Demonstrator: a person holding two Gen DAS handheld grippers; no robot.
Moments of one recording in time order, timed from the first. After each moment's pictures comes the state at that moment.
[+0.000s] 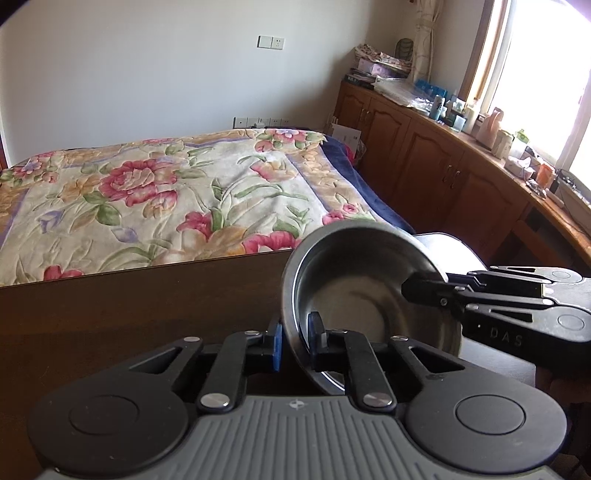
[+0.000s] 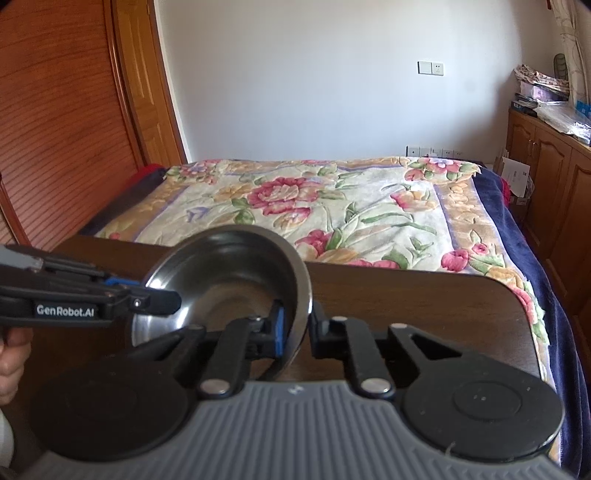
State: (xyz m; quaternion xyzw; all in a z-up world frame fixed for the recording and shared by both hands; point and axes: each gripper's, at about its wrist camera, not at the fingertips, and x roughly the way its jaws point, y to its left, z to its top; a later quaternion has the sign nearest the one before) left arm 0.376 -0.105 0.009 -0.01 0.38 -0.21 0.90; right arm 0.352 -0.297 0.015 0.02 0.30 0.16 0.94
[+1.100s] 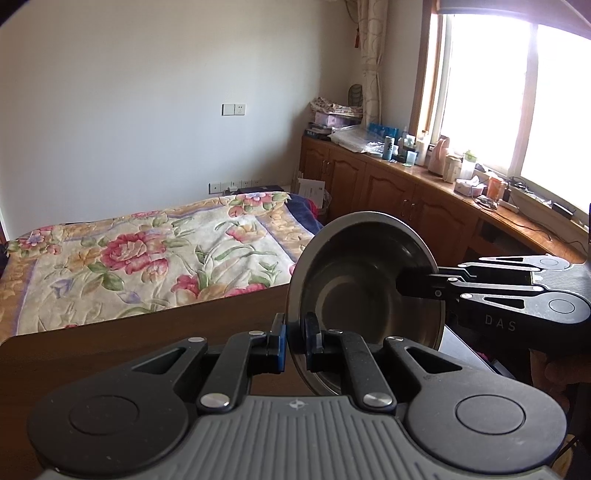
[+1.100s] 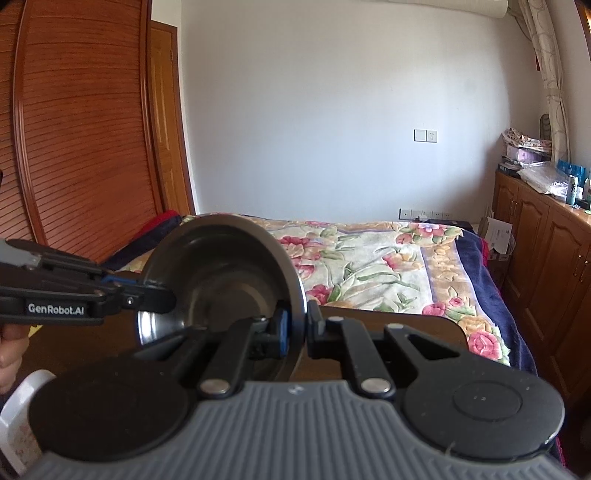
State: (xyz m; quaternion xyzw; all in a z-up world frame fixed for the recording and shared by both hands) left arm 0.257 -0.092 0.090 0.03 0.28 -0.25 0.93; right arm 0.256 -0.303 0.076 0.00 0.21 0.16 0.97
